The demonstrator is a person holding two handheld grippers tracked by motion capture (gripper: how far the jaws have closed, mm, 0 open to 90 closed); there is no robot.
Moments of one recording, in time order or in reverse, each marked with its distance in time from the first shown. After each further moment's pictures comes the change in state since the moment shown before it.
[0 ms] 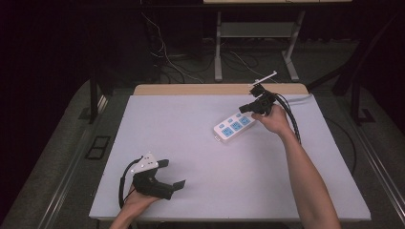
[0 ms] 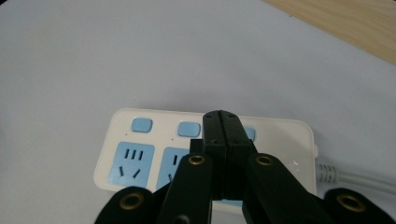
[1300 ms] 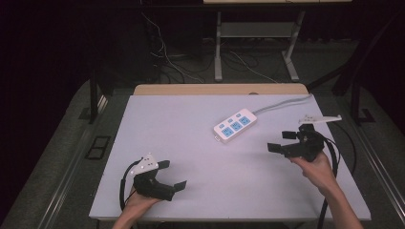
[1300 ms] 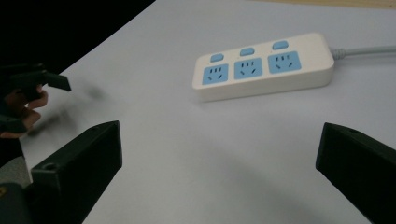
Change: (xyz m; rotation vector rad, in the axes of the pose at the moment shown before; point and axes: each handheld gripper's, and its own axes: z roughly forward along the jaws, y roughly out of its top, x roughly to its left) left arm -0.005 0.000 -0.001 -0.019 -0.005 -0.020; right arm 0.061 -0.147 -0.113 -0.282 0.071 0.136
